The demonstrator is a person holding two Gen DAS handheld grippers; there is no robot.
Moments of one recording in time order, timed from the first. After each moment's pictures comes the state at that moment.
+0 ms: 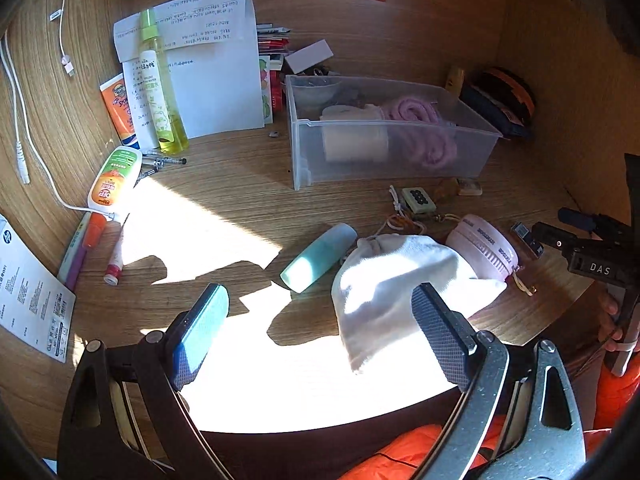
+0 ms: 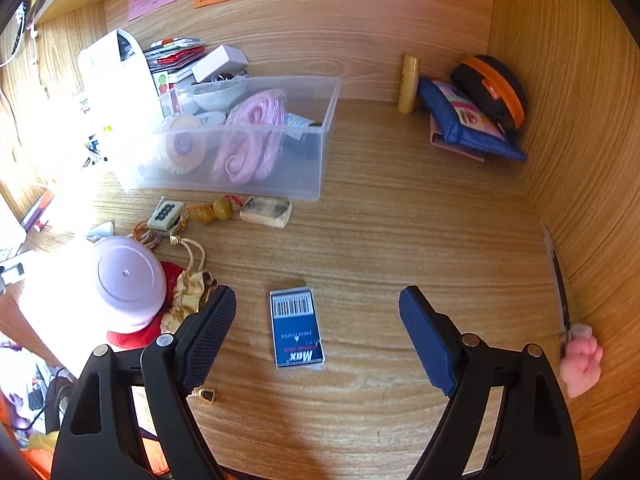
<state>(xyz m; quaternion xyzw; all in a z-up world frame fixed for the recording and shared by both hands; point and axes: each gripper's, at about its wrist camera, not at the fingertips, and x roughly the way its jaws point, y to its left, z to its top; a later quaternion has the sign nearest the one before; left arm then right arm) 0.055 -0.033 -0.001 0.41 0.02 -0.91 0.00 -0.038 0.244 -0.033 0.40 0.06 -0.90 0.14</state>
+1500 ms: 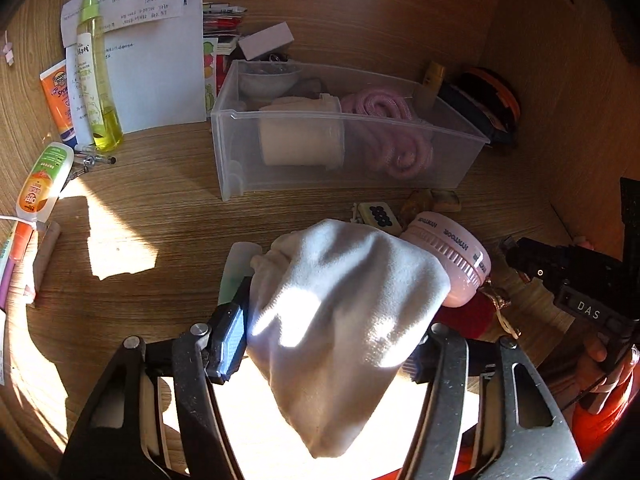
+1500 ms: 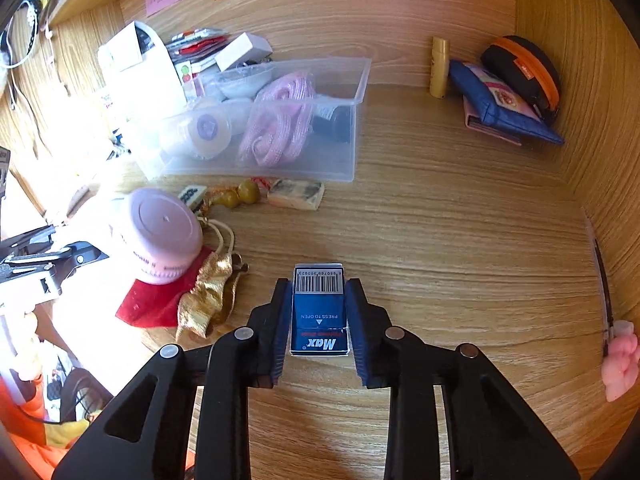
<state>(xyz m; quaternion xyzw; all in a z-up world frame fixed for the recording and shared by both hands) 0.001 -0.013 -0.026 0.41 0.07 -0.91 -0.05 -0.045 0.236 -0.042 0.40 0.04 -0.89 0.21</state>
